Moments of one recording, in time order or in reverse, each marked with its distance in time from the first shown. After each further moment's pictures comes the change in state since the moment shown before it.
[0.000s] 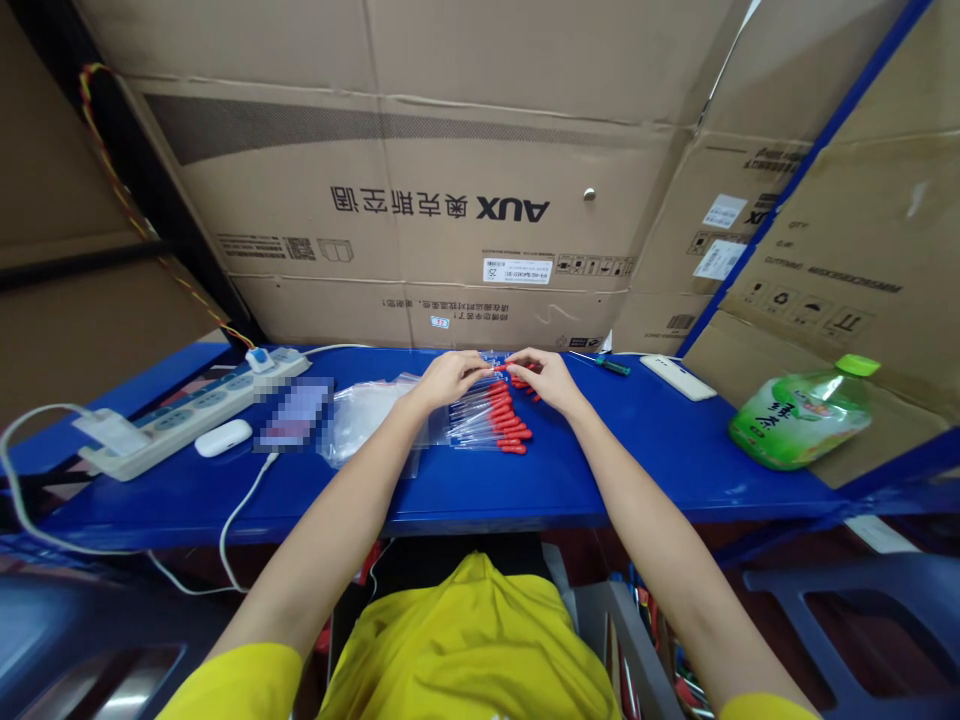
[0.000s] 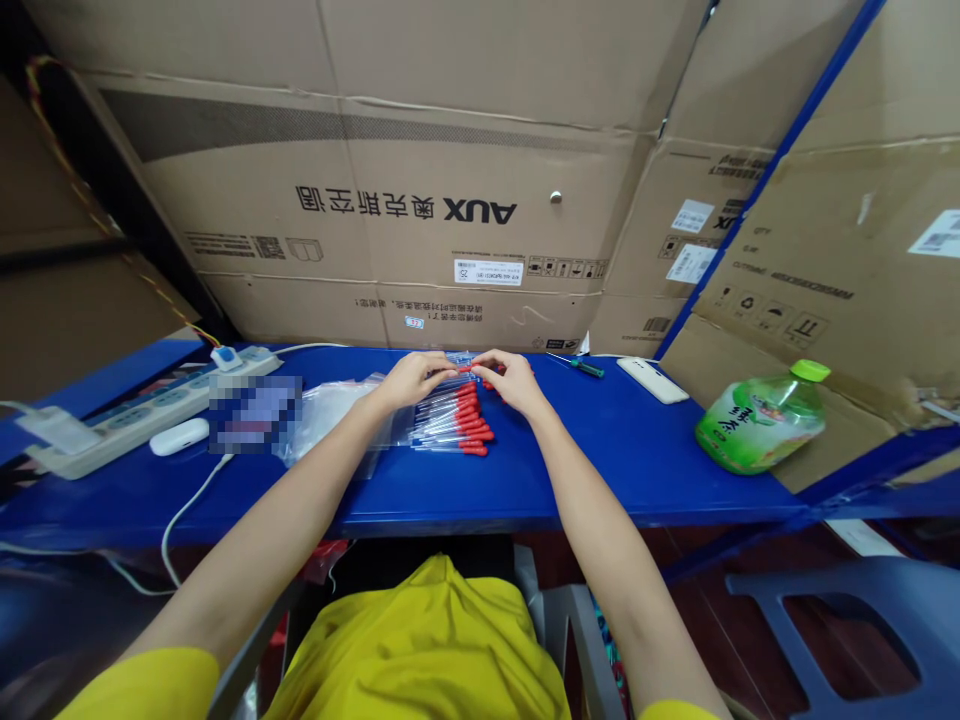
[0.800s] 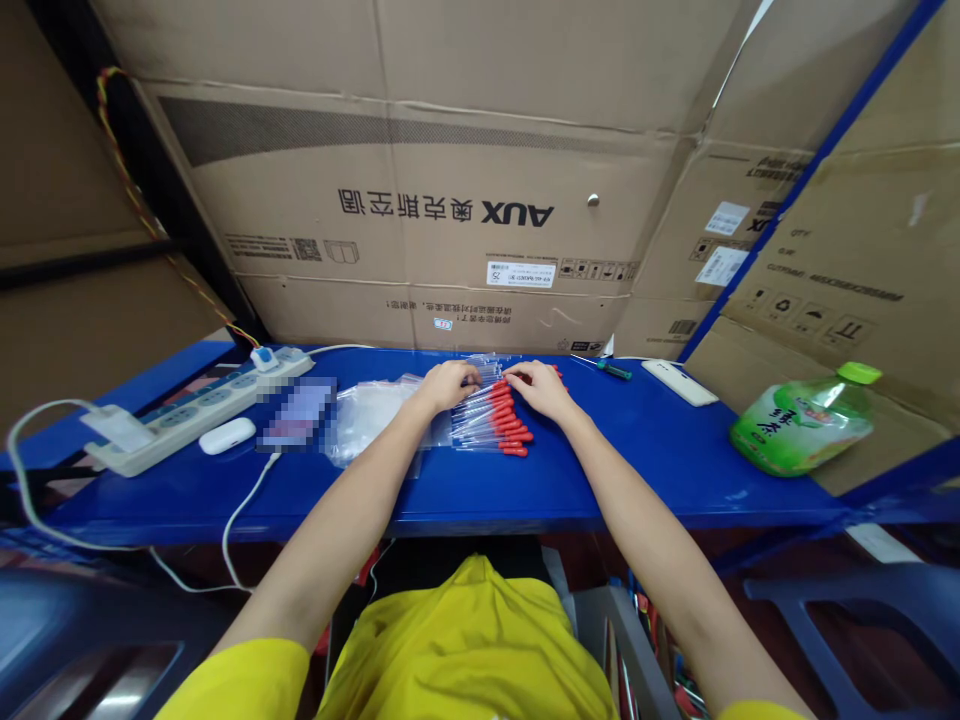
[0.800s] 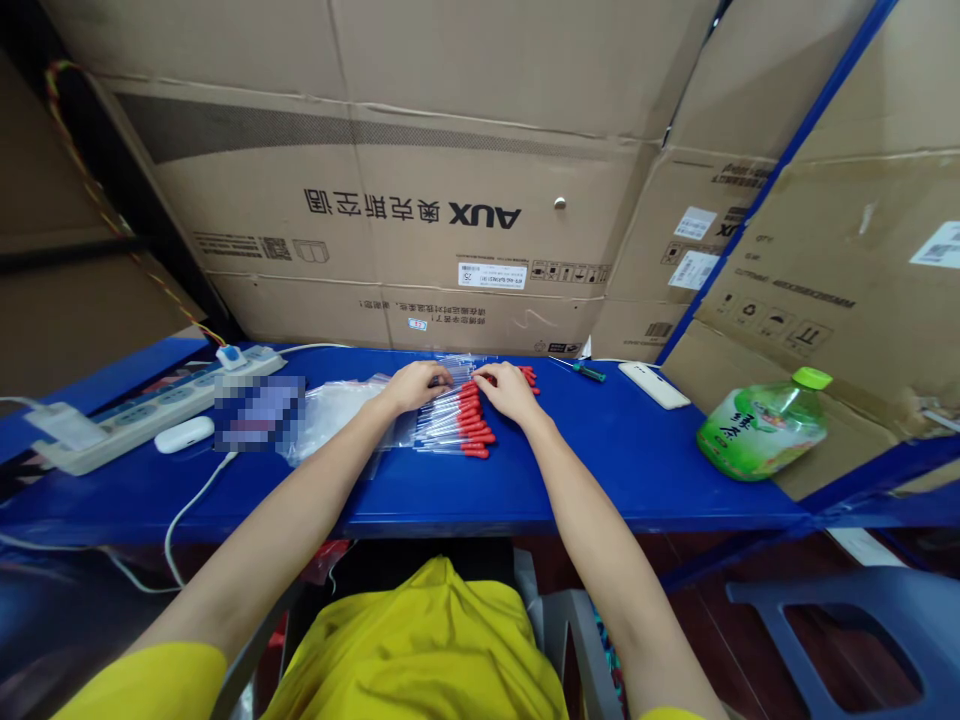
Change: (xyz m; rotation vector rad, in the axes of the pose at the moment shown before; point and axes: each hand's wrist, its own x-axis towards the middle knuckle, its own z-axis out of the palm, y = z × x) left_hand -0.008 -0.025 0.018 0.174 -0.092 -0.262; right_hand 0.005 0.023 0.008 -0.573 -0.085 -0.136
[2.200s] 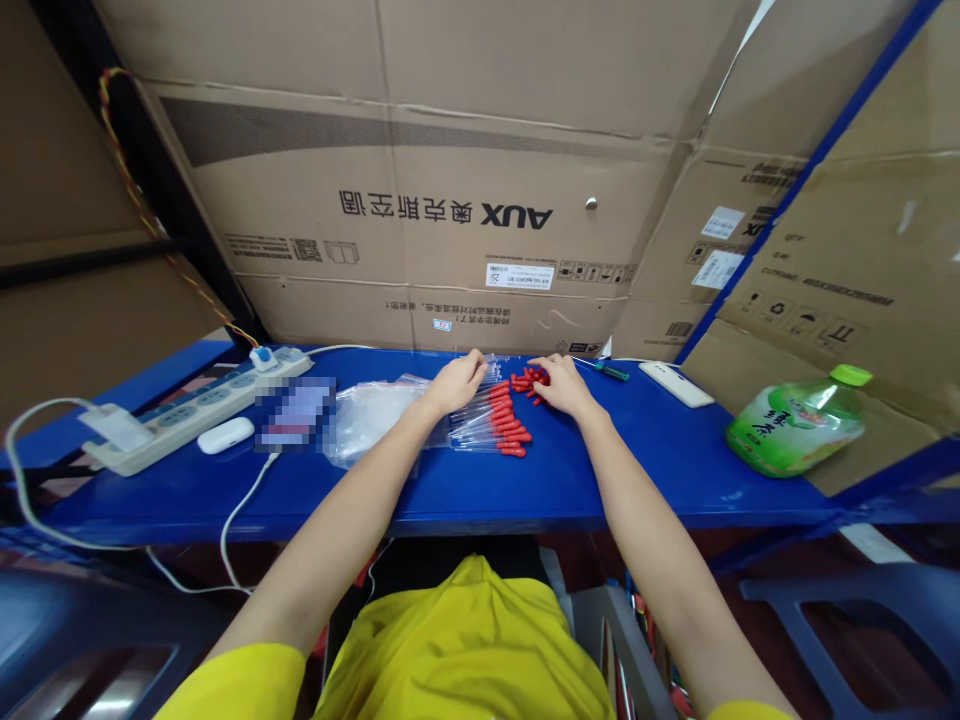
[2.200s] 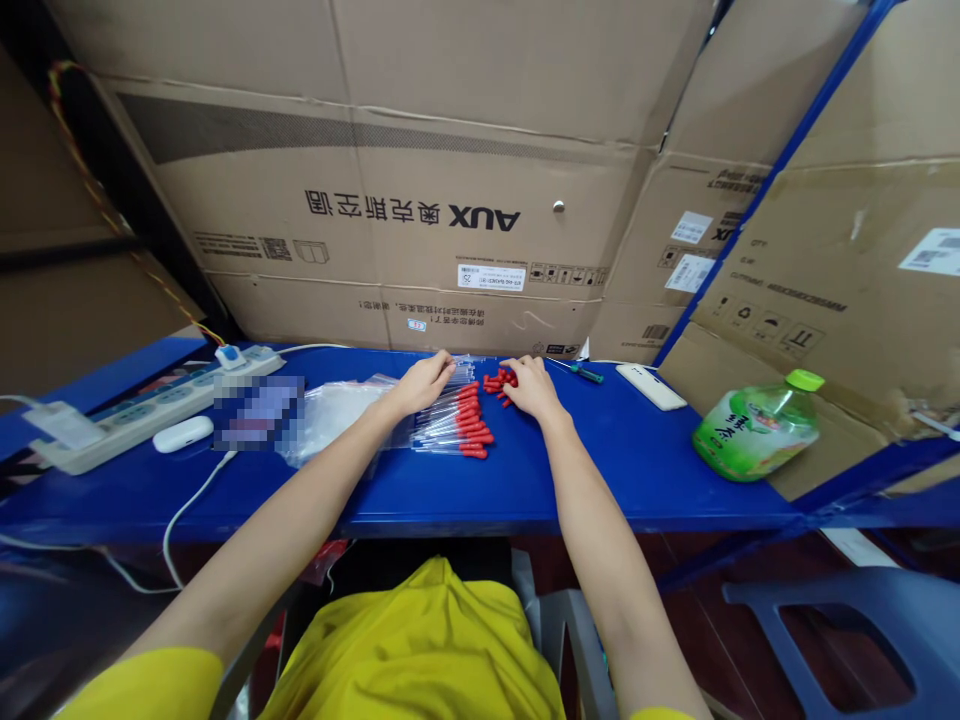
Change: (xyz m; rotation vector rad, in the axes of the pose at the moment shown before) left_hand 0.002 0.033 -0.006 -0.119 0.121 -0.046; right_hand -0.013 0.036 -0.028 -0.338 -0.014 0.147
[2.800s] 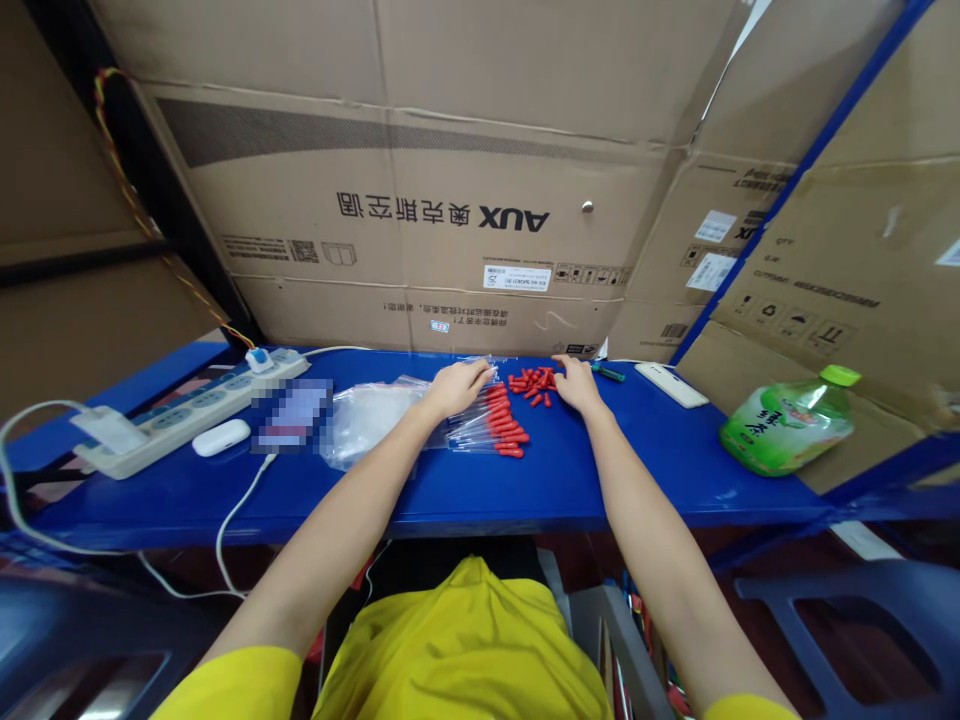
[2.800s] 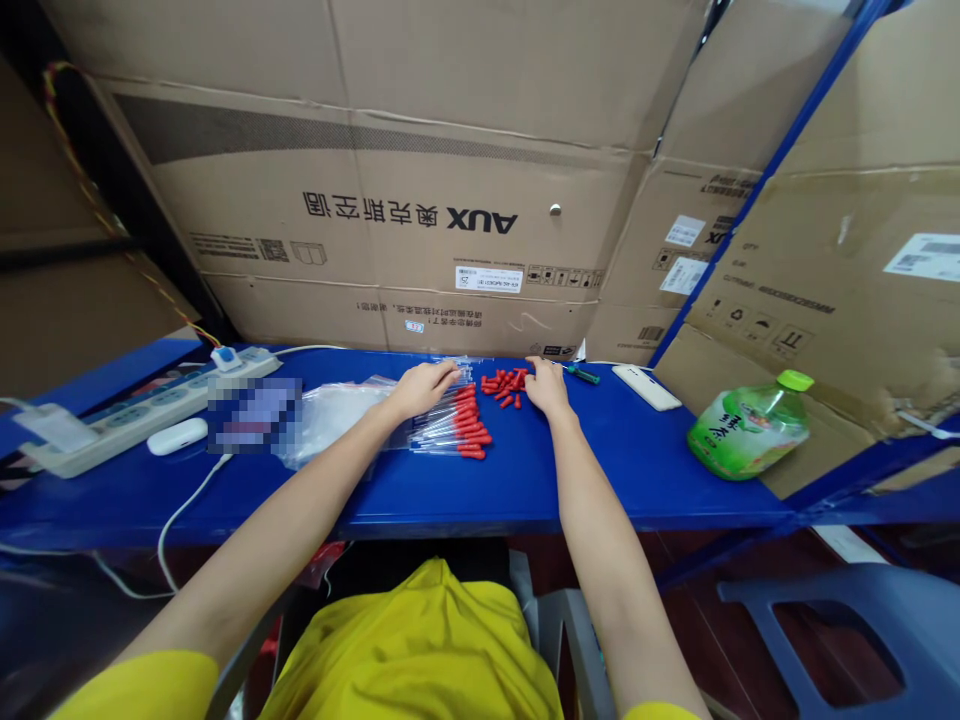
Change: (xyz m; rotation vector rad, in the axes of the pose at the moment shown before) left_hand -0.005 0.013 -0.006 0.127 -0.071 0.025; right_hand 0.004 0.045 0.013 0.042 0.048 0.265
